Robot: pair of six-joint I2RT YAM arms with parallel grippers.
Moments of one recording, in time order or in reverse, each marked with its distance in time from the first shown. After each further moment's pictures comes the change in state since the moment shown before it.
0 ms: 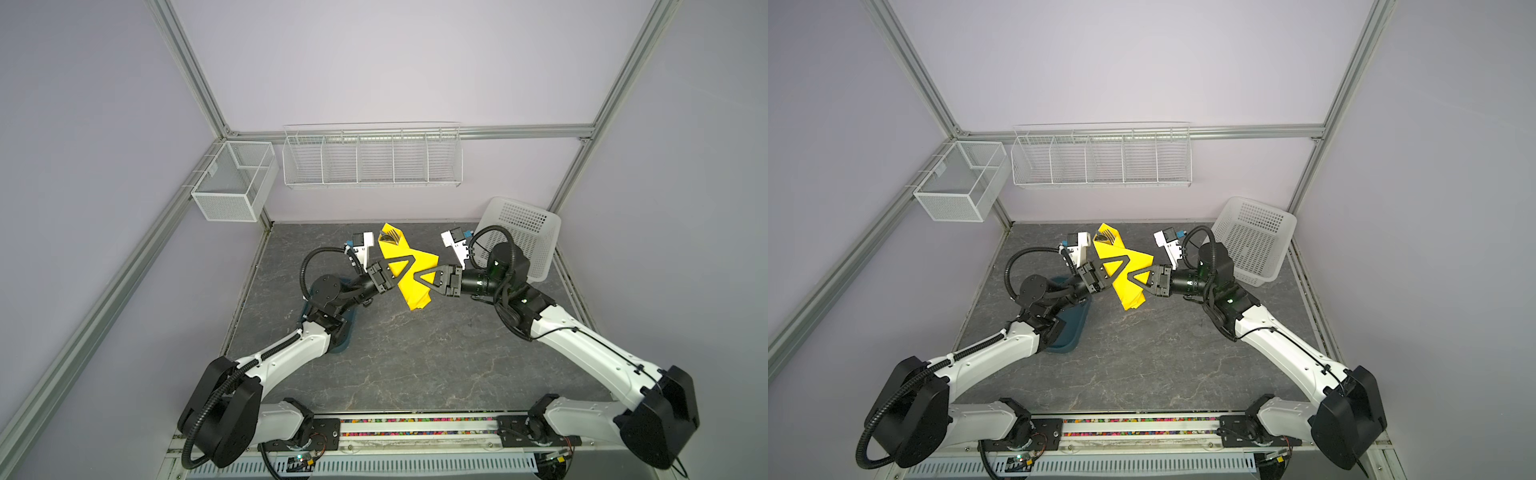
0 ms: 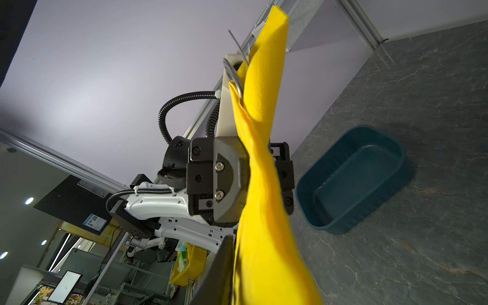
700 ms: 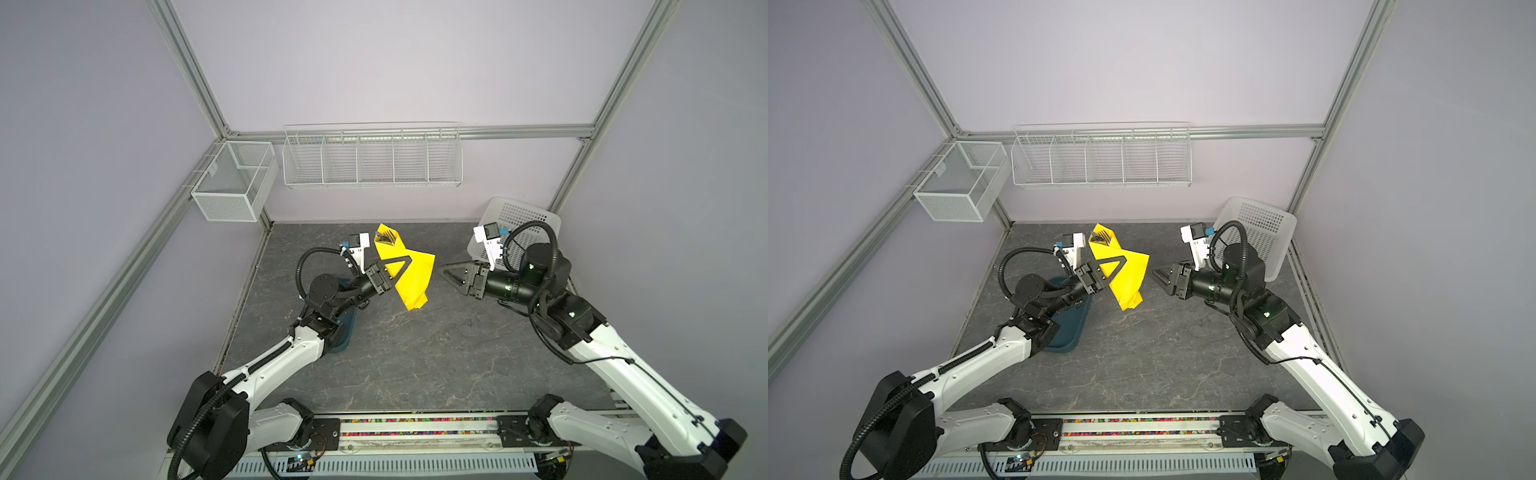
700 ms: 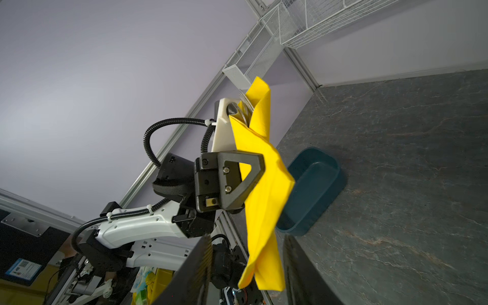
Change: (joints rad) left arm 0.000 -0.082 0.000 -0.178 -0.050 0.103; right arm 0.027 -0.198 0.142 -0.422 0.261 -0.159
